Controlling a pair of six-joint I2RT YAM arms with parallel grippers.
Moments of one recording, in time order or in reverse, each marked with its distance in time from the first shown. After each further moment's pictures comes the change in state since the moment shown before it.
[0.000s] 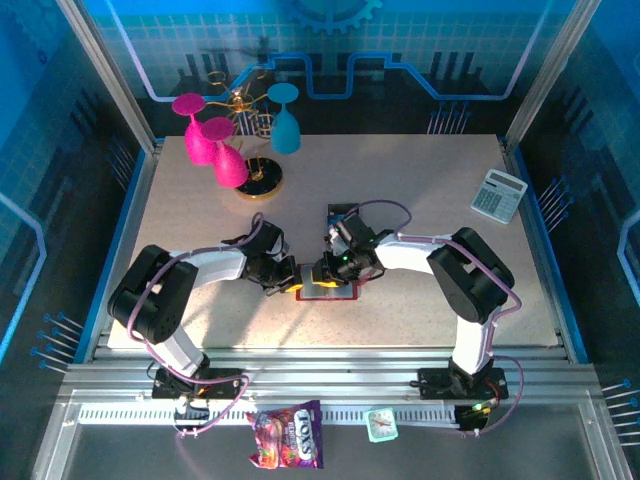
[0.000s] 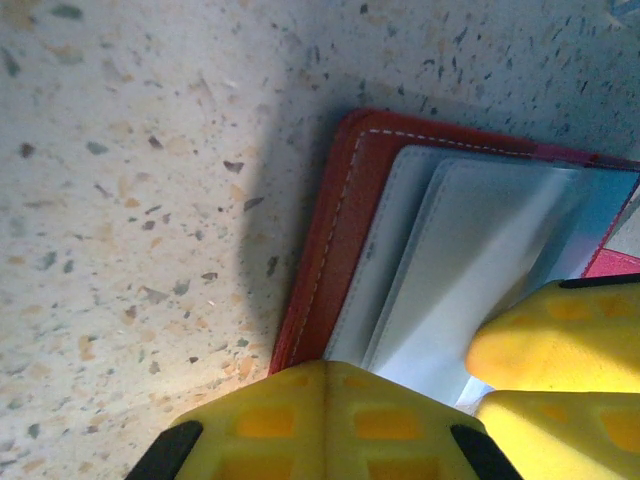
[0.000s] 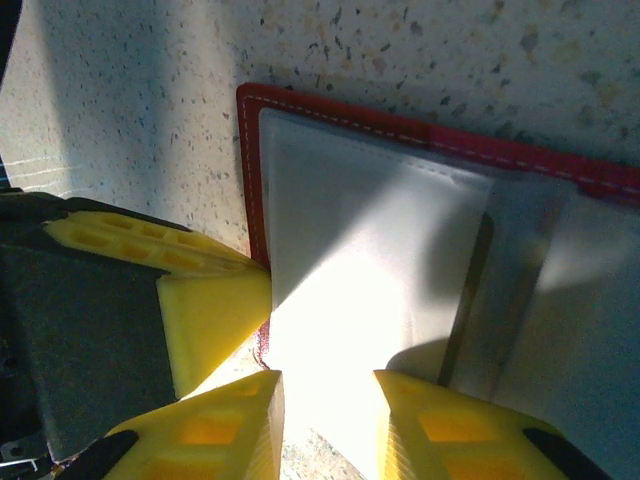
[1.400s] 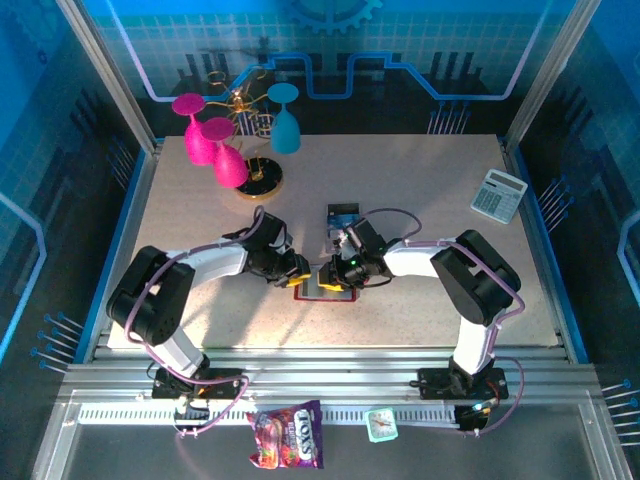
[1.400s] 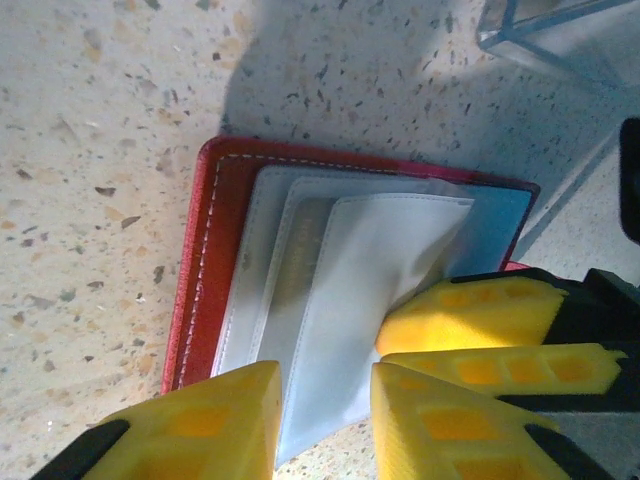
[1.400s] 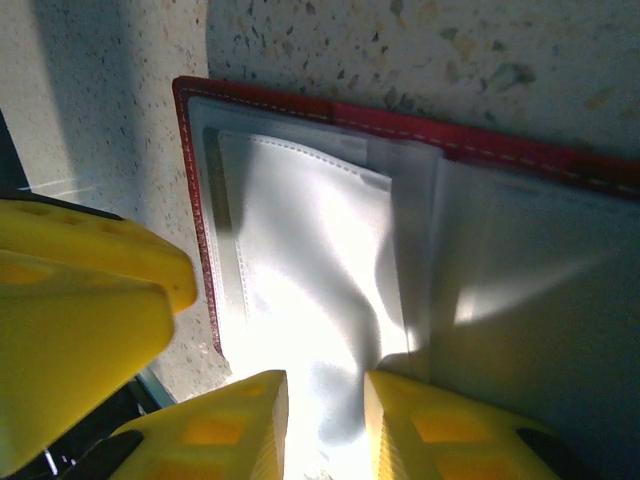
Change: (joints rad) left arm -0.014 -0.004 0.067 -0.026 0.019 -0.041; right arm -0.034 -0.034 -0.134 0.157 -0.031 0.076
